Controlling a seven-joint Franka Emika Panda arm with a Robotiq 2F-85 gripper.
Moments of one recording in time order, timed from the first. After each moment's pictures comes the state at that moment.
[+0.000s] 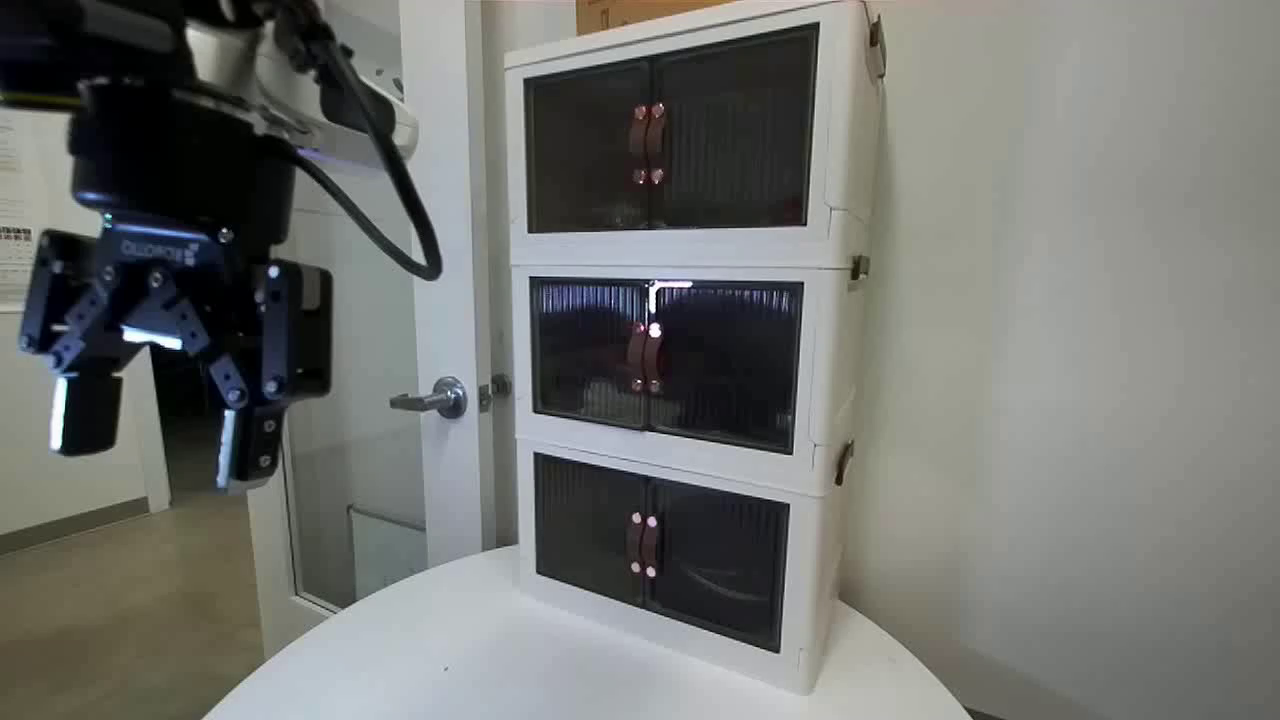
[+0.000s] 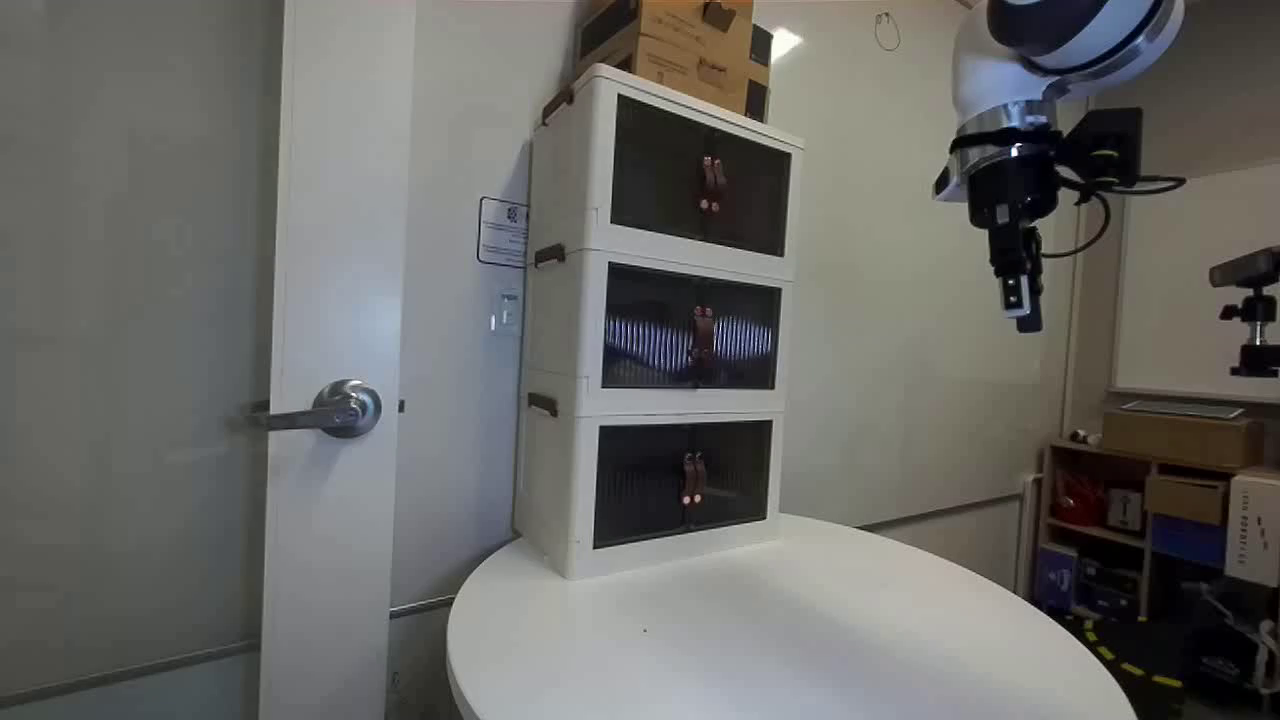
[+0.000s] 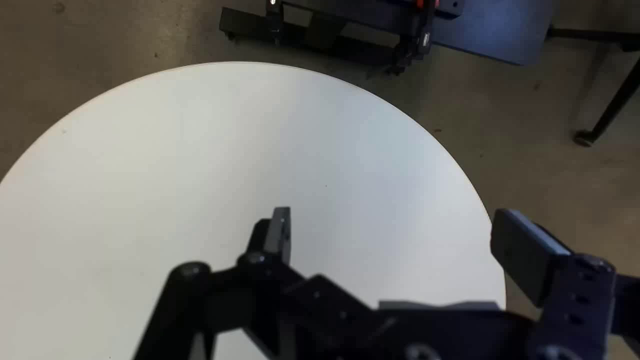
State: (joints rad) arm 0.01 -0.46 -0.09 -2.30 -0.02 1.68 -0.28
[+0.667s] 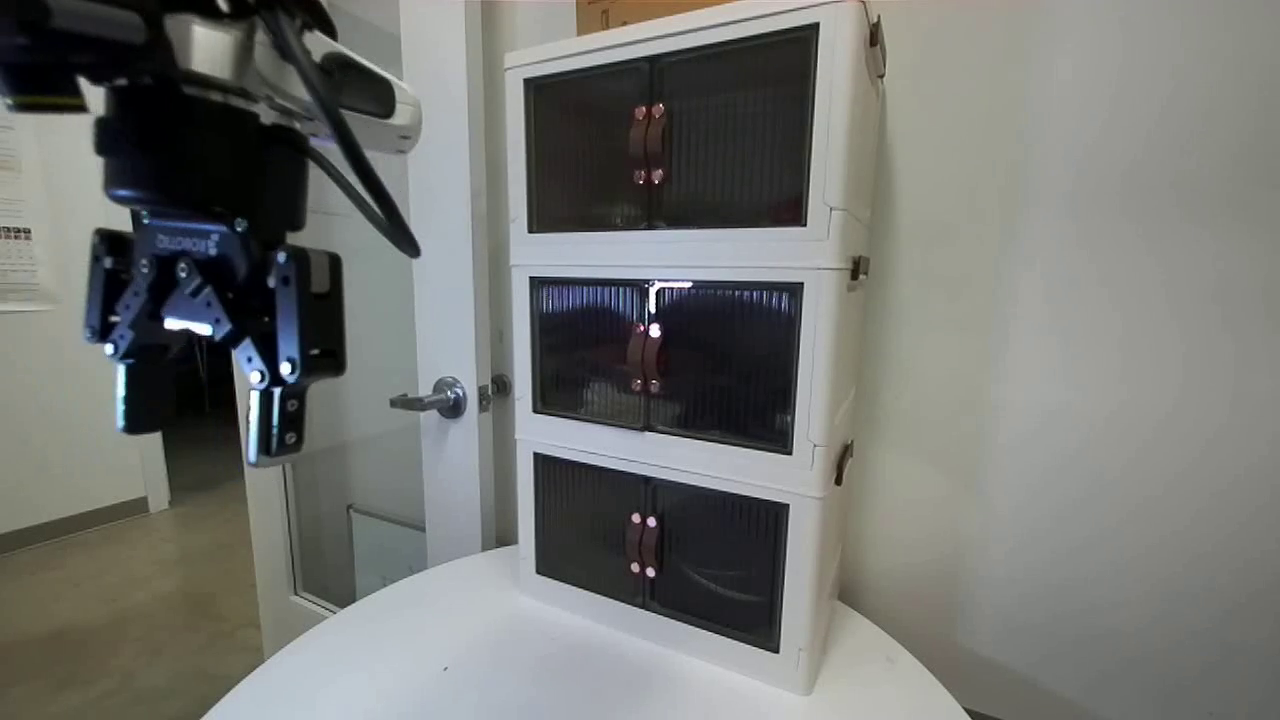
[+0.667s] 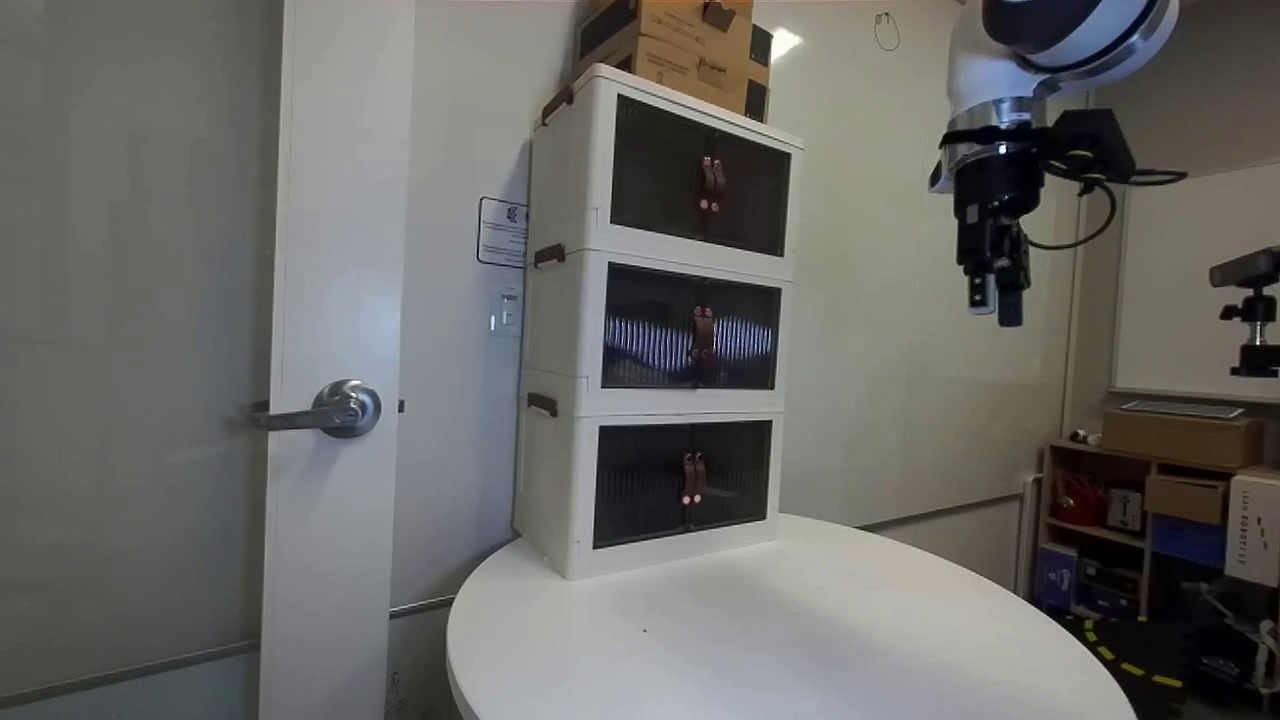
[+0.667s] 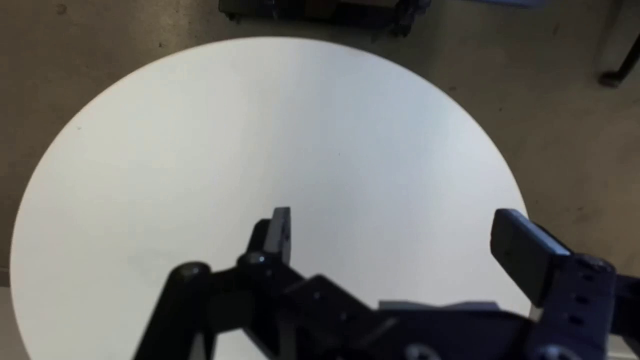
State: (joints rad) arm 0.00 -0.45 -0.07 -2.29 -0.01 1.76 -0.14
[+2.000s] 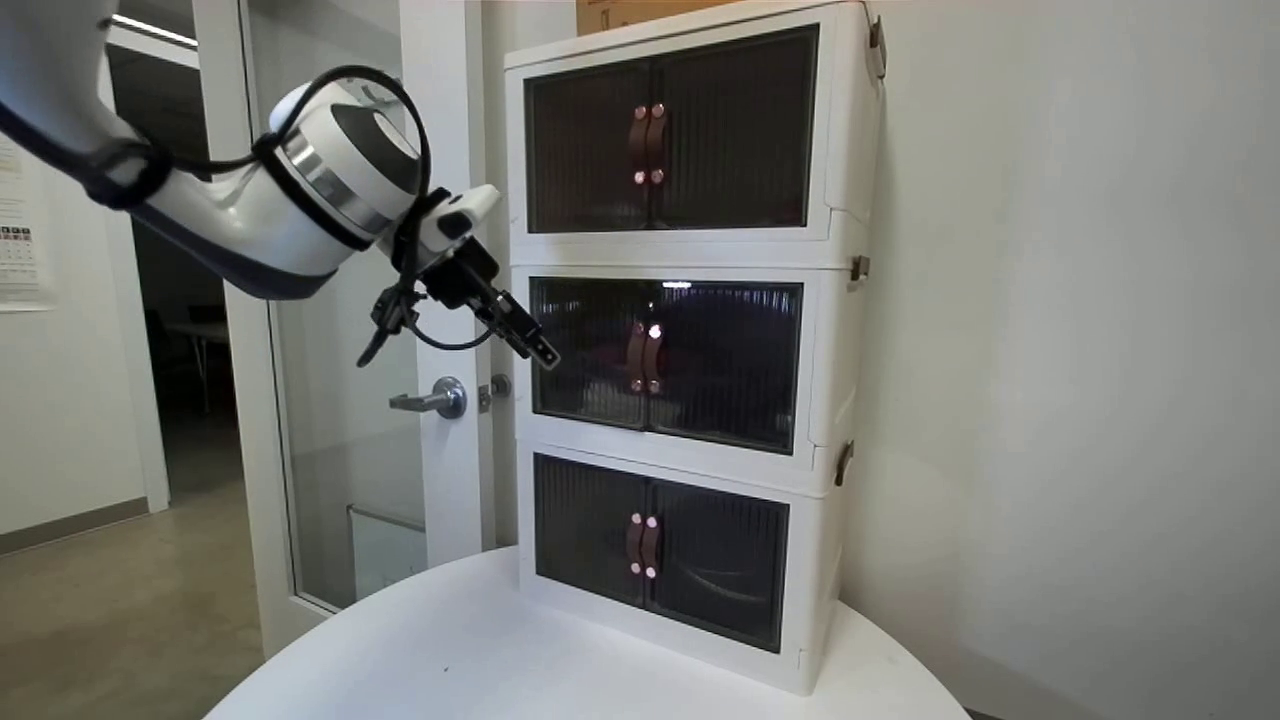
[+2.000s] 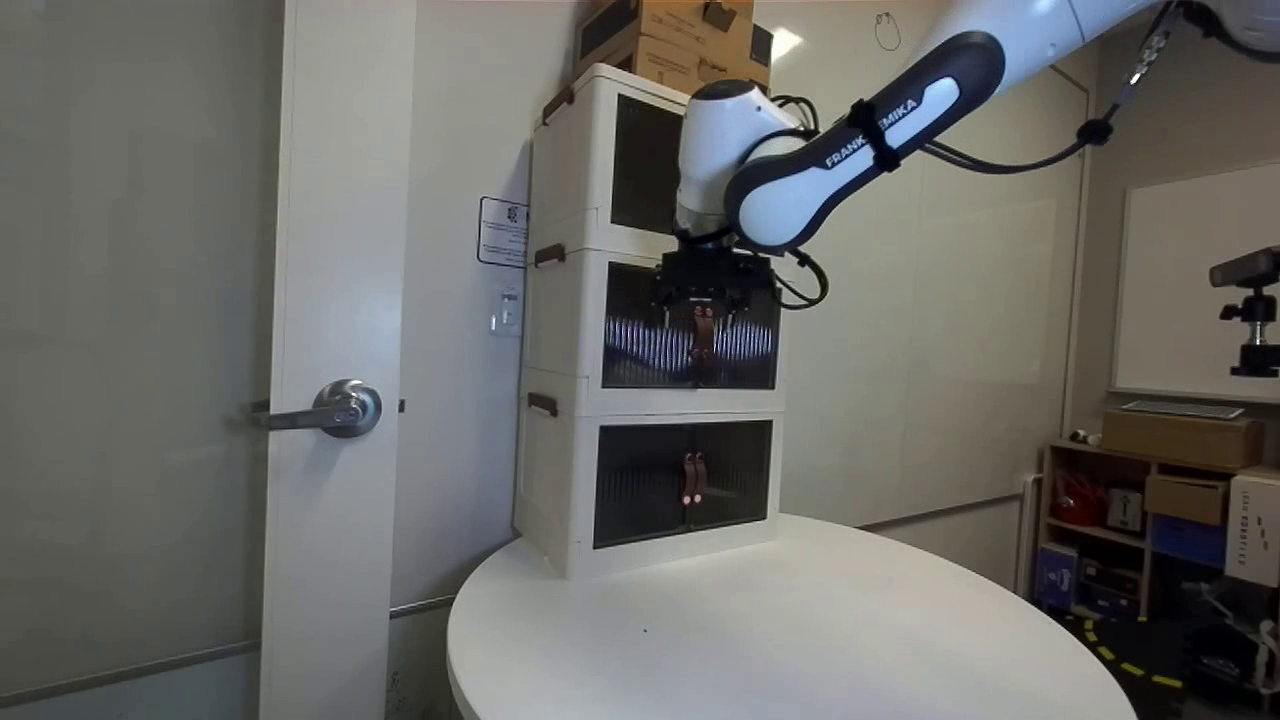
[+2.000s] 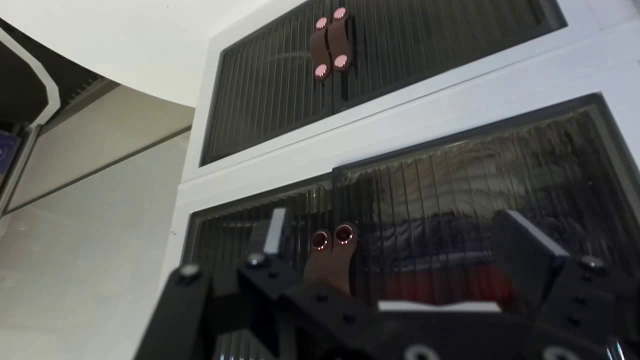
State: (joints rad) arm 0.19 0.37 -0.02 -1.60 -0.81 2.38 1.29
